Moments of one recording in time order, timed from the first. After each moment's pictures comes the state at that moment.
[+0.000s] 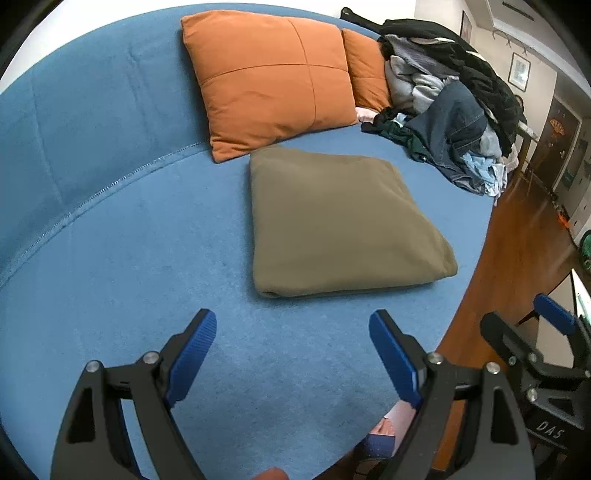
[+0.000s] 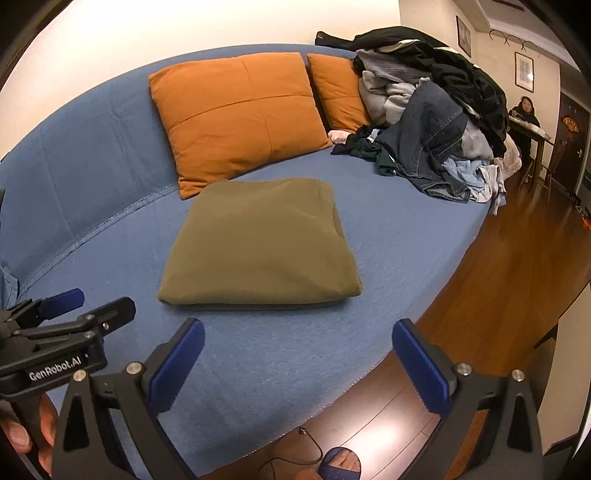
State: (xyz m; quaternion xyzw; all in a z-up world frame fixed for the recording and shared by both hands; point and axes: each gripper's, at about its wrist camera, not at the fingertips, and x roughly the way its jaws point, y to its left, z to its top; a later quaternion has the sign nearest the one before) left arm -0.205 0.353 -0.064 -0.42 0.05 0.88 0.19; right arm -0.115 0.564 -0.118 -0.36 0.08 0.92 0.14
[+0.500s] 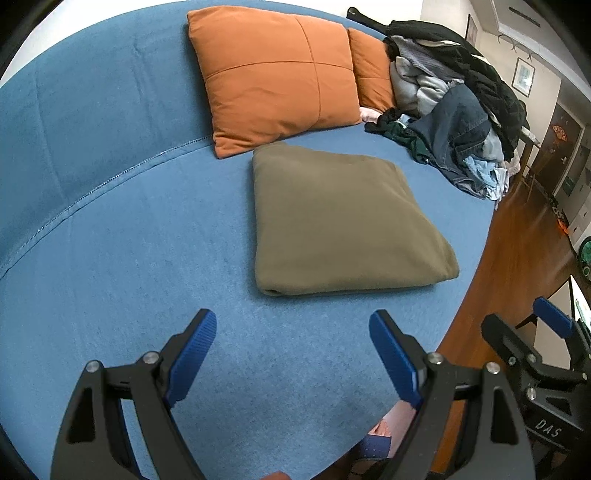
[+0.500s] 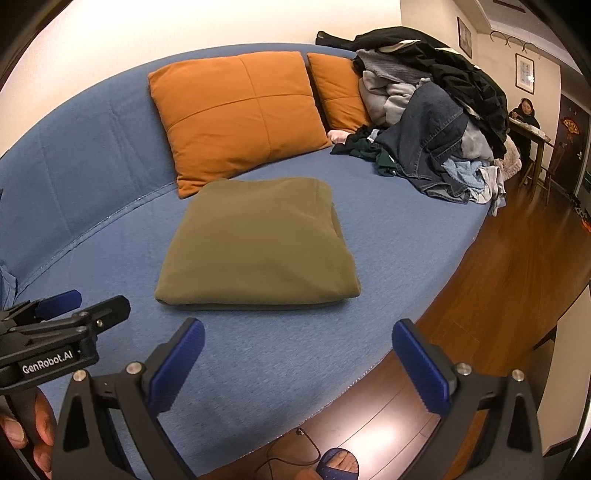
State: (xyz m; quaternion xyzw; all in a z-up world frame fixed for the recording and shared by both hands) left arm -0.208 0.351 -0.067 -0.43 0.05 0.88 0.19; right arm -0.117 0.565 -0.121 -0.37 0.08 0.92 0.14
